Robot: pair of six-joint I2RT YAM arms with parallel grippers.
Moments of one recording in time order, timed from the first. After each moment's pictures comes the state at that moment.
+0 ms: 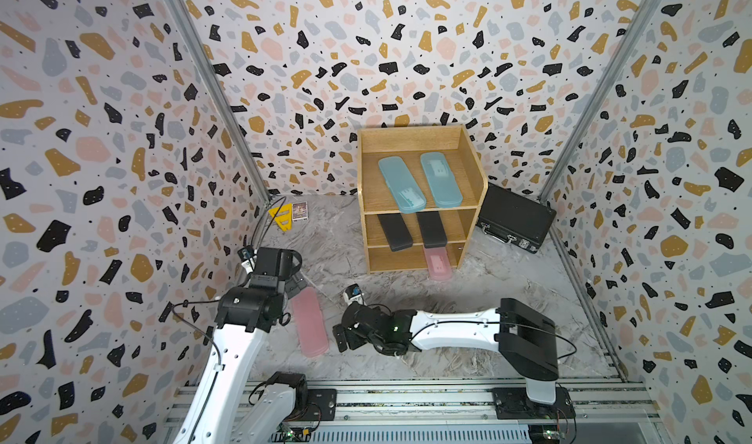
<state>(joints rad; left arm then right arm) -0.03 0.91 1.08 -1.13 -0.39 -0.61 1.34 2.03 1.44 -0.24 0.20 0.74</state>
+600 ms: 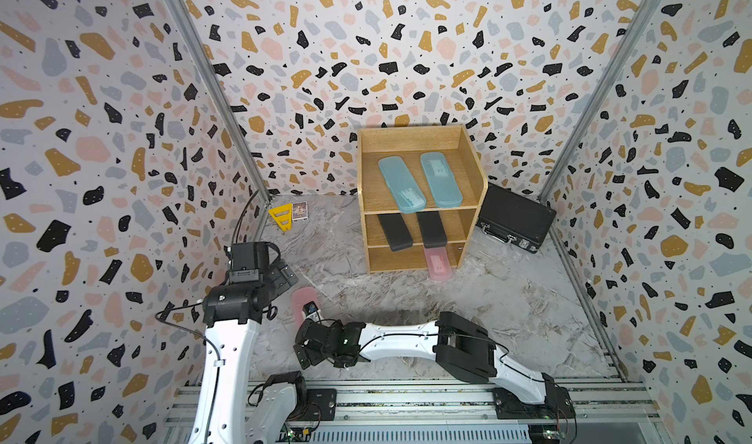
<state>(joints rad) 0.12 0.90 1.10 -1.13 -0.18 -0.51 1.41 2.41 1.93 -0.41 0.21 0.72</state>
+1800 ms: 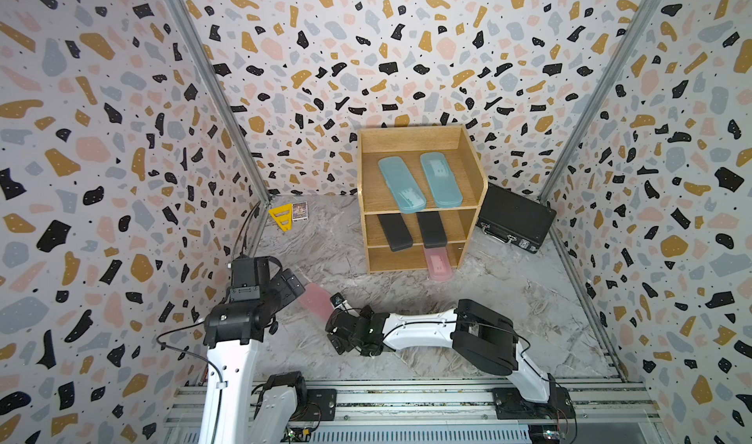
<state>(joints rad) 0.12 0.78 0.99 -1.10 -0.06 -0.52 1.32 2.21 1.55 -0.31 0.32 0.44</state>
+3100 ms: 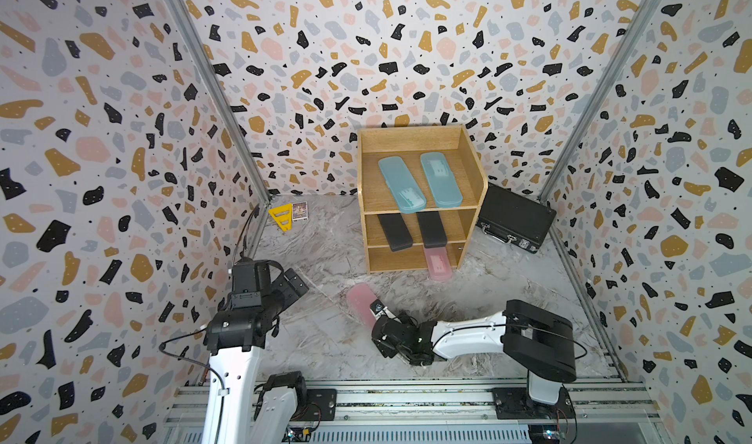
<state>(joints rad) 0.11 0.74 0.93 -1.02 0.02 -0.58 1.29 1.78 0.90 -0.13 0.40 0.43</state>
